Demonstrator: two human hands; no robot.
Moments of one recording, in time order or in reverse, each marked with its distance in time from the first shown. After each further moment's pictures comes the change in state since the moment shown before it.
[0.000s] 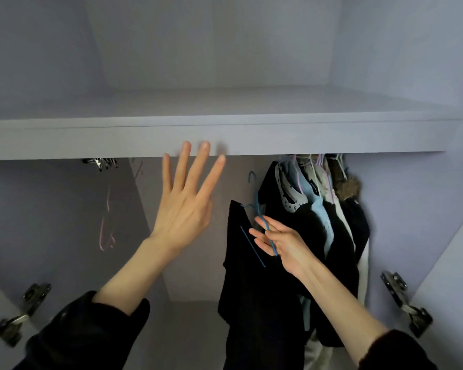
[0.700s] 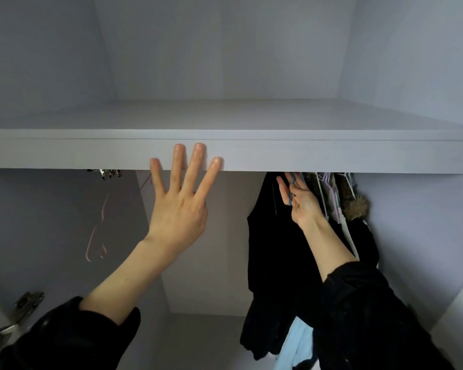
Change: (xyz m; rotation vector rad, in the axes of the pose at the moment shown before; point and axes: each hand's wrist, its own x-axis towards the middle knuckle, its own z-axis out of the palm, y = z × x) left_hand 0.019 -0.004 0.010 0.222 -0.070 -0.032; right_hand 0.102 -0.087 -0.007 0.306 0.116 -0.324
